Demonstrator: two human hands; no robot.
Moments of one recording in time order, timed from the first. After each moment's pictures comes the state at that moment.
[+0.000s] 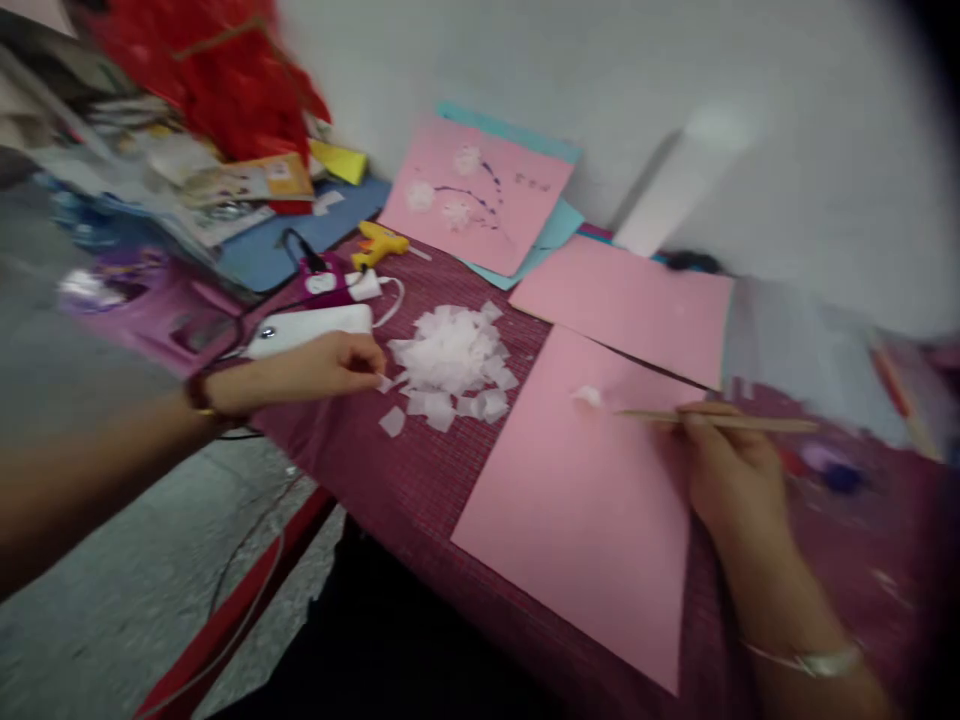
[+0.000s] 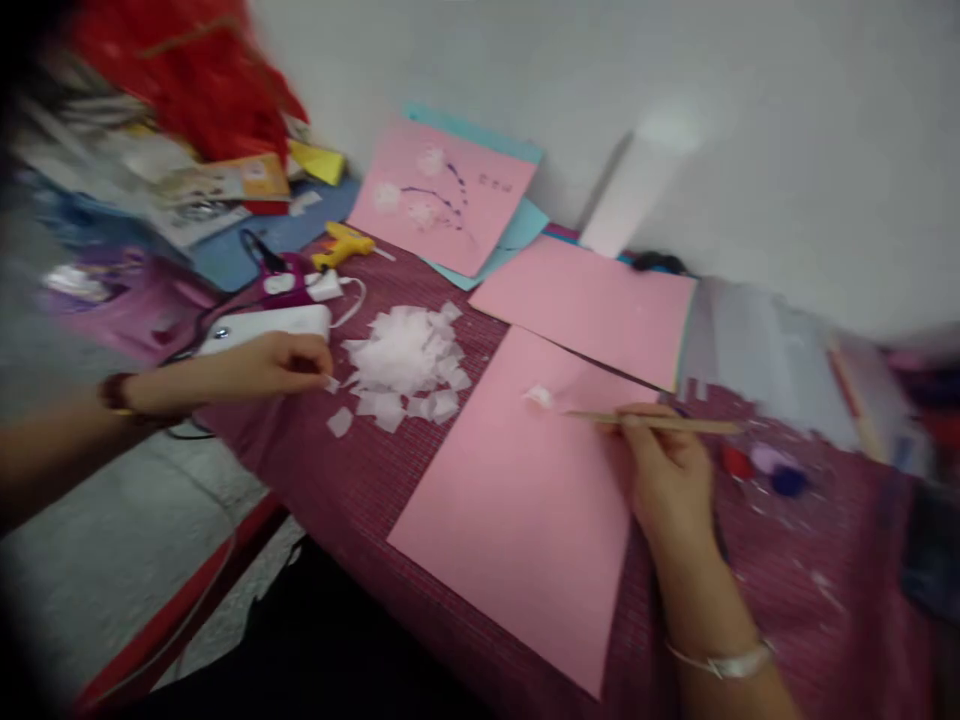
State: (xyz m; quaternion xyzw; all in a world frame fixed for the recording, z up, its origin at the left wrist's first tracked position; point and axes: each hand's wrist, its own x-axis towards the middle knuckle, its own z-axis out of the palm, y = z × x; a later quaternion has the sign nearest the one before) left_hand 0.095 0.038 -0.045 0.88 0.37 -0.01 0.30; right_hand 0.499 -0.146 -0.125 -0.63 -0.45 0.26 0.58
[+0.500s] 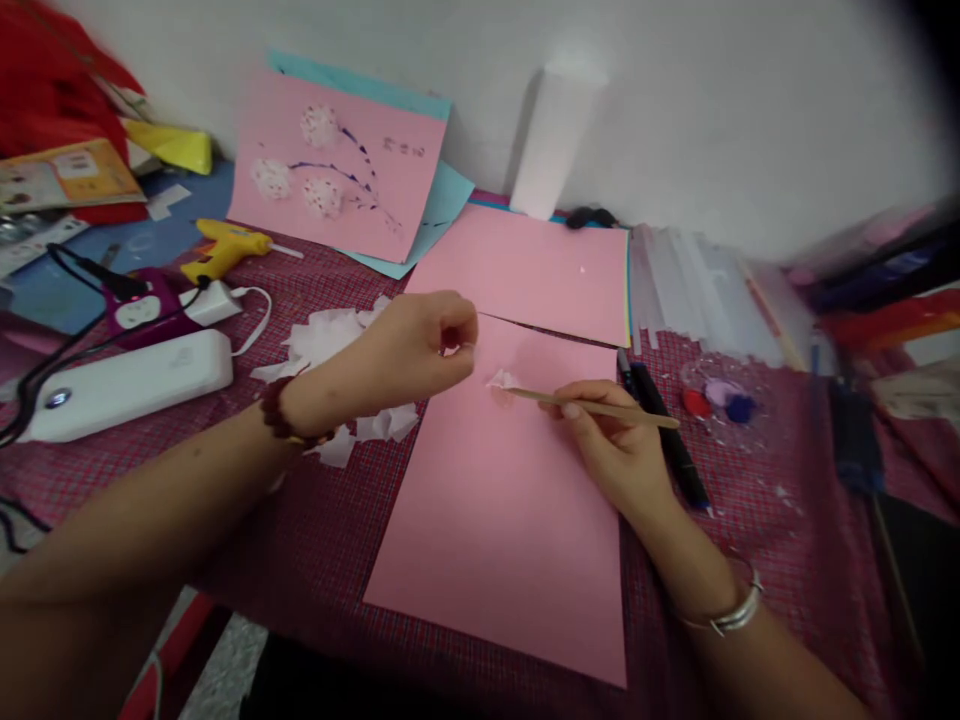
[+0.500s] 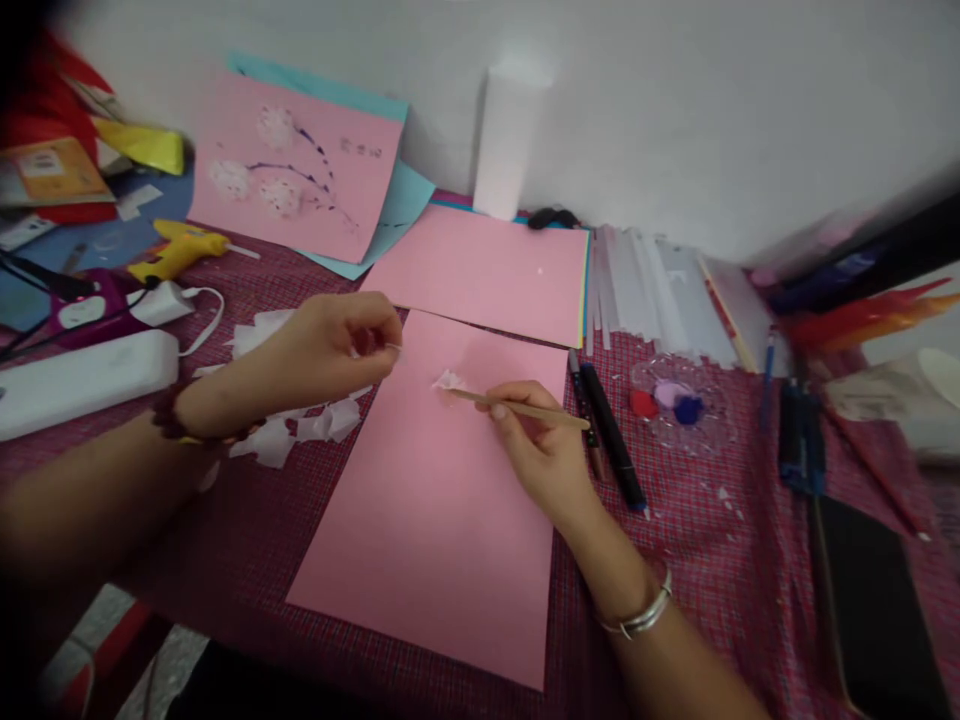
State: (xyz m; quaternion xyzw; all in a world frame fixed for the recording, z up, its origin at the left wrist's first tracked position) left_hand 0.297 0.018 -0.041 0.92 0.24 0.18 0.25; right_hand 0.472 -0.146 -0.113 -0.61 -0.48 0.28 0.56
